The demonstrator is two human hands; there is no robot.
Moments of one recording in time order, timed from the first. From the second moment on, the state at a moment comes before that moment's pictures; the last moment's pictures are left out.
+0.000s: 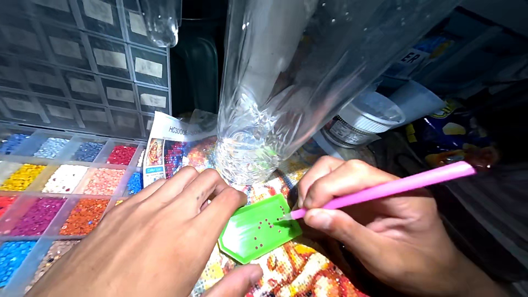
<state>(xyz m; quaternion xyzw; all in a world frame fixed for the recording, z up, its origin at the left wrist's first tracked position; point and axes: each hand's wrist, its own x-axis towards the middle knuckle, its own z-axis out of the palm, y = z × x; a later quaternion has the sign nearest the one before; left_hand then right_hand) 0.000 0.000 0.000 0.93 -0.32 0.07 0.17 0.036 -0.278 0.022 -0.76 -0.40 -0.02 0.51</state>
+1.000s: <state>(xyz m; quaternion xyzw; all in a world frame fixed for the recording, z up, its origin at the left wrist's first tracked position) -0.001 0.004 0.008 0.89 -0.39 0.04 0.25 0.042 -0.299 0.027 -0.79 -0.34 -0.08 0.50</state>
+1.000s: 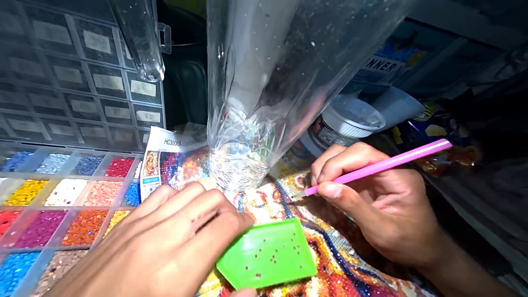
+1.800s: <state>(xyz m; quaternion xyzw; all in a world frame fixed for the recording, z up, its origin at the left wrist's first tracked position) -0.001 0.006 0.010 0.90 -0.37 0.08 0.22 0.038 -0.301 0.029 -0.79 -0.35 -0.06 0.50</state>
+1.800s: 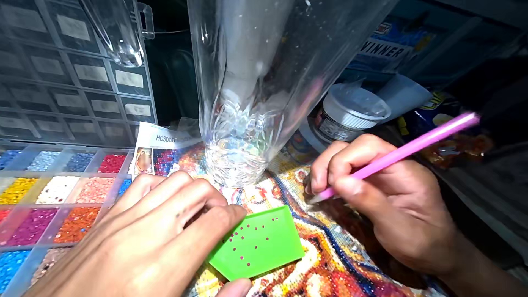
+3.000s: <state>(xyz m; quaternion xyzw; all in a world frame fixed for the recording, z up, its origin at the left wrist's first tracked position) 0.000 0.012 0.012 0.89 -0.34 0.07 0.28 0.019 -0.304 0.031 -0.86 -0.43 -0.03 0.26</state>
